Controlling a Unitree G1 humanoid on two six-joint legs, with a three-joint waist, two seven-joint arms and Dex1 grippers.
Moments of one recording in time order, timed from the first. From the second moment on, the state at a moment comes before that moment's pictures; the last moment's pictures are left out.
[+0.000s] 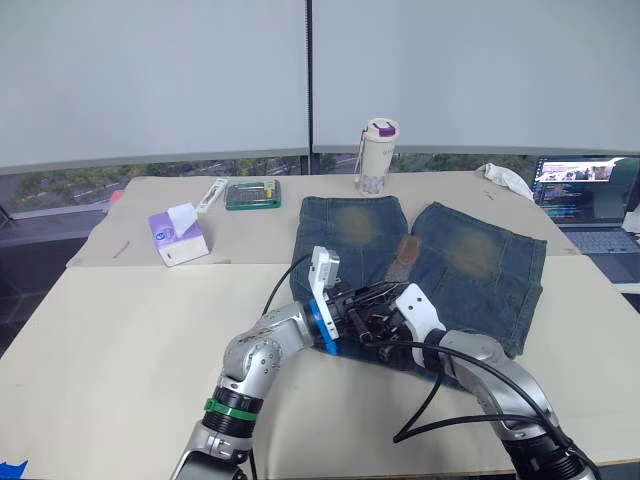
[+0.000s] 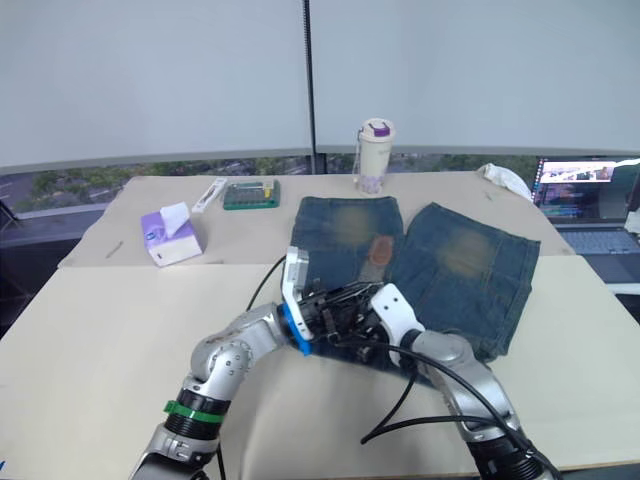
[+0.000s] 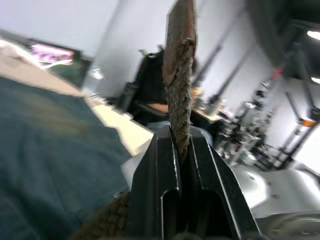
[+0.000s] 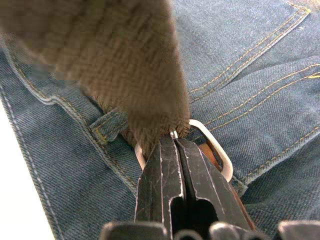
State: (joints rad) left arm -0.43 0.05 -0.19 -0.05 -0.69 0.59 -0.83; right arm -0.19 -0.45 0.17 -0.34 0.15 0.82 0.52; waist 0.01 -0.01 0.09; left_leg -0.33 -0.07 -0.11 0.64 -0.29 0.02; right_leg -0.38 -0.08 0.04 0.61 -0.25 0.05
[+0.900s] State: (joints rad) left arm -0.50 -0.06 -0.24 0.02 -0.62 0.61 -0.88; right arm -0.10 -0.36 0.07 -0.39 0.21 0.82 0.43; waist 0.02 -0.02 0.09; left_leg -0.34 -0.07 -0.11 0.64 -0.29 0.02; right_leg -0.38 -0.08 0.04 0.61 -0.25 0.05
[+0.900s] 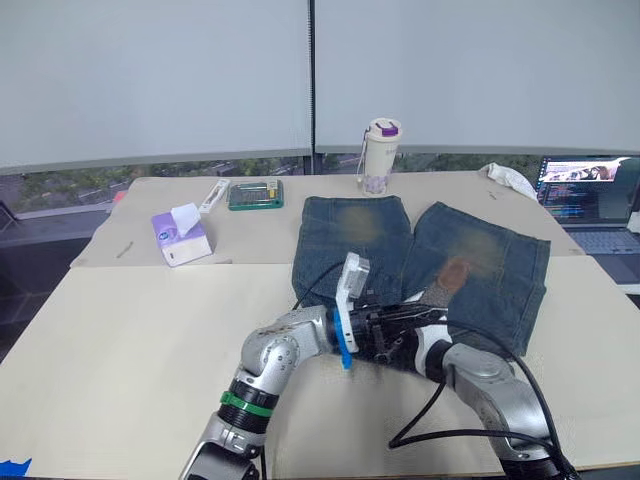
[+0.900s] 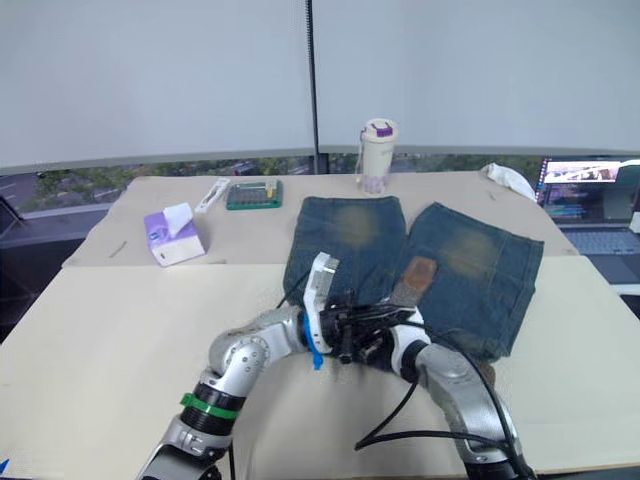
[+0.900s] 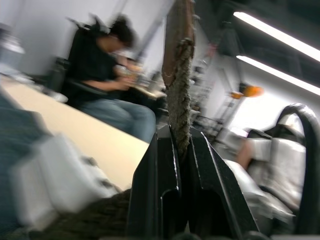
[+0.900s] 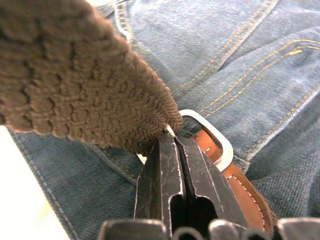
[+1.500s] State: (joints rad) left arm -0.56 -0.15 -0.26 0.34 -0.20 0.04 -0.62; right arm 0.23 -0.37 -0.26 -0.79 0.44 0.81 0.42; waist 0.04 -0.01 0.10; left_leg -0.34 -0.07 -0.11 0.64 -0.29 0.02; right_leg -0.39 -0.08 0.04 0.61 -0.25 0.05
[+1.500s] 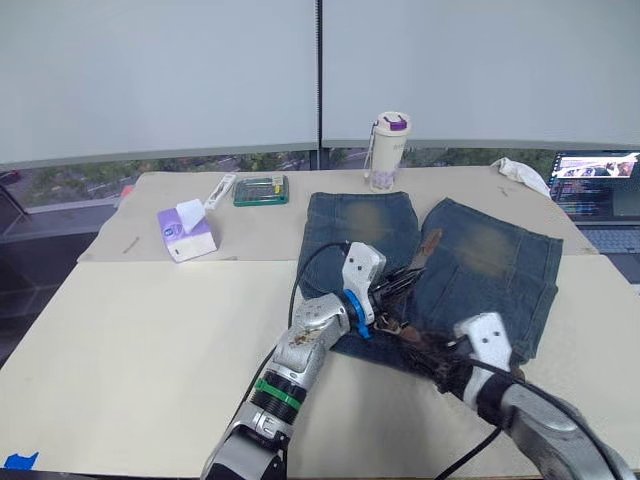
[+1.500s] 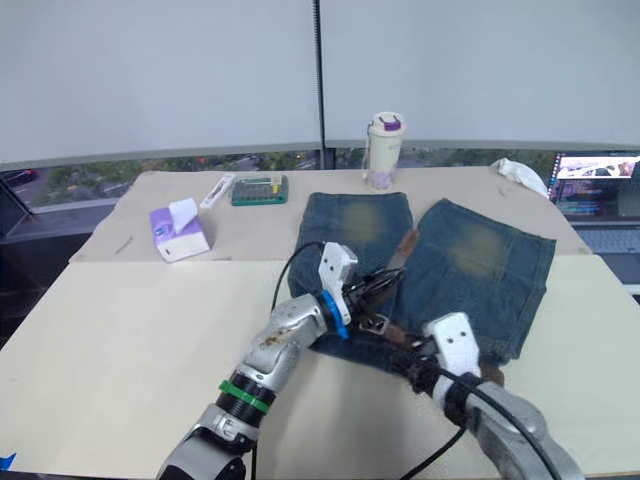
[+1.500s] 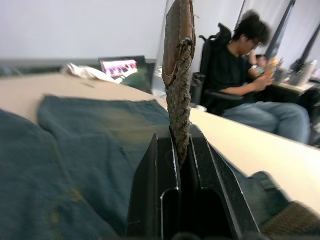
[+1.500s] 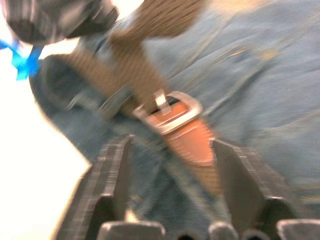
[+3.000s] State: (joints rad) left arm -0.64 -0.02 -0.16 0.41 -0.32 0.02 -0.82; right arm -0.02 -0.34 -0.51 -0.67 1.07 0.94 -0.26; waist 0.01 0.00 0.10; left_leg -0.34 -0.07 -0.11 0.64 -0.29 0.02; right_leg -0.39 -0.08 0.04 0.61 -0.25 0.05
